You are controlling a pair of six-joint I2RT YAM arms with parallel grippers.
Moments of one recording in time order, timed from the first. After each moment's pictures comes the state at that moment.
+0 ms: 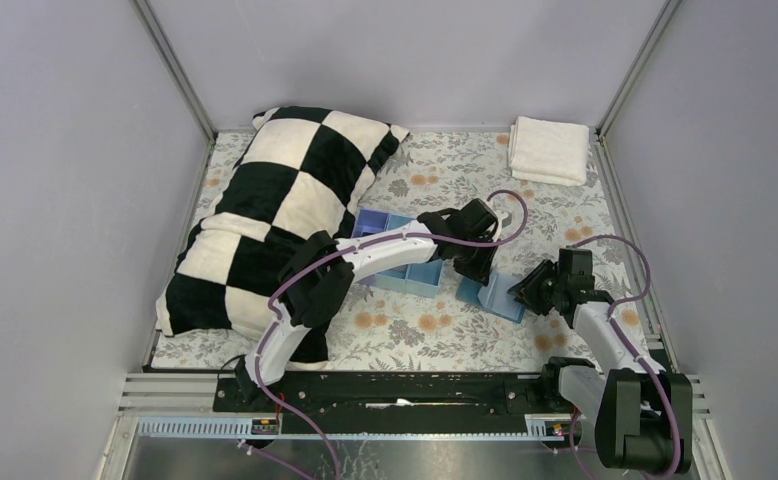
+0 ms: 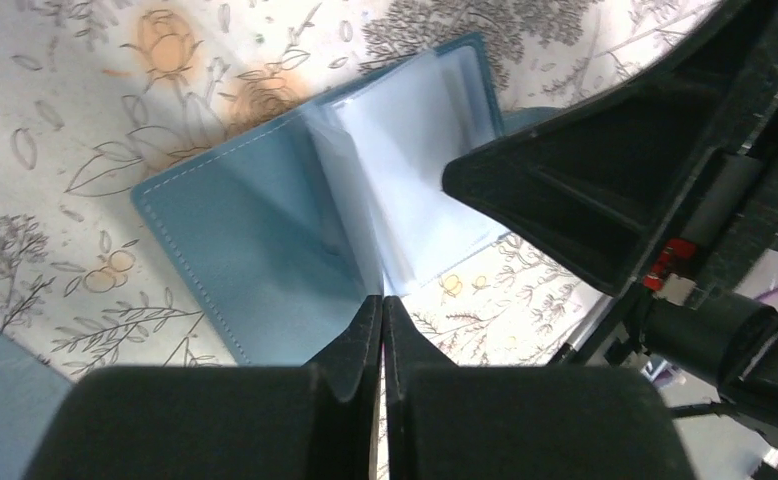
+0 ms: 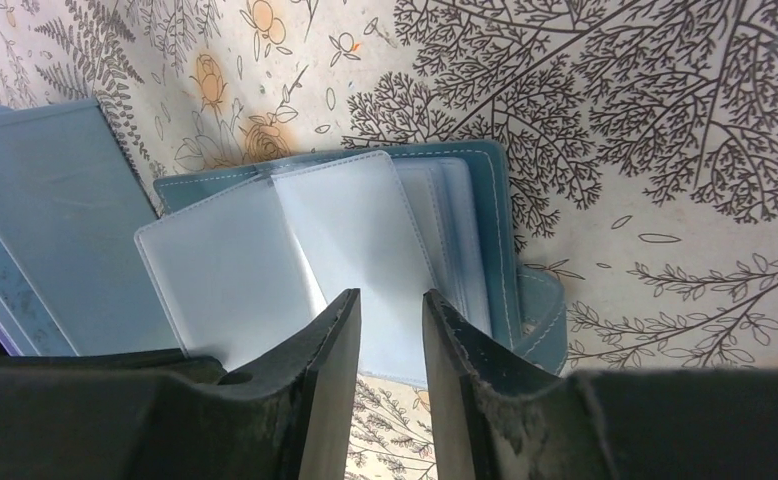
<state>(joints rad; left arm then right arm) -1.00 2.20 1.80 -0.51 0.30 -0.47 -0.07 1.01 0.36 -0.31 -0.26 0.75</state>
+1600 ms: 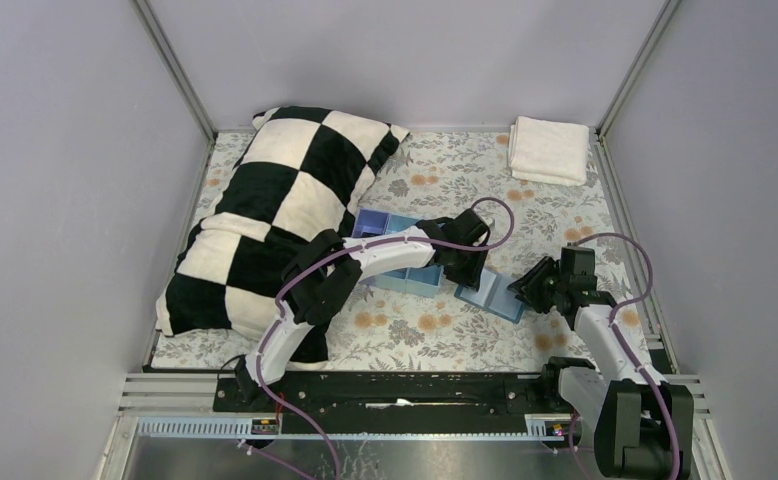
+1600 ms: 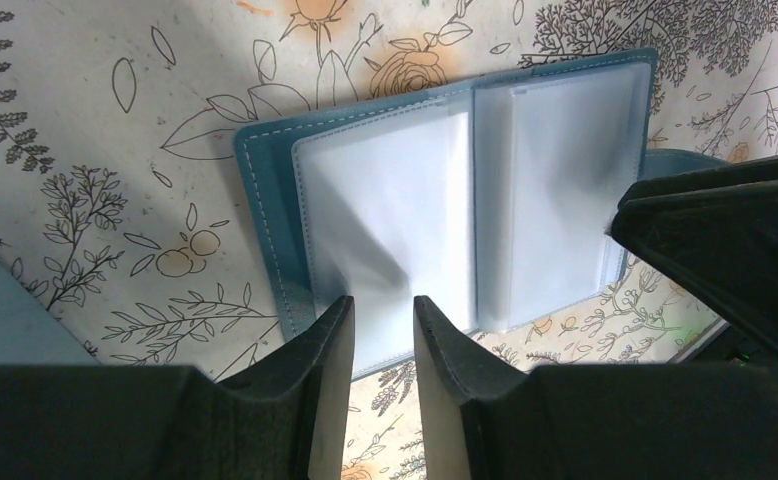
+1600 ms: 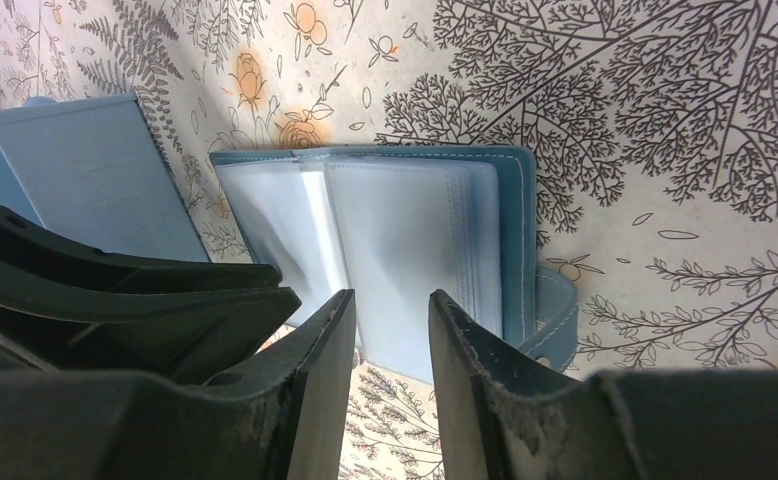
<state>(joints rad) -0.99 2.23 1.71 -0.47 0.18 -0.57 -0.07 0.97 0.37 -0.34 -0.27 0.75</state>
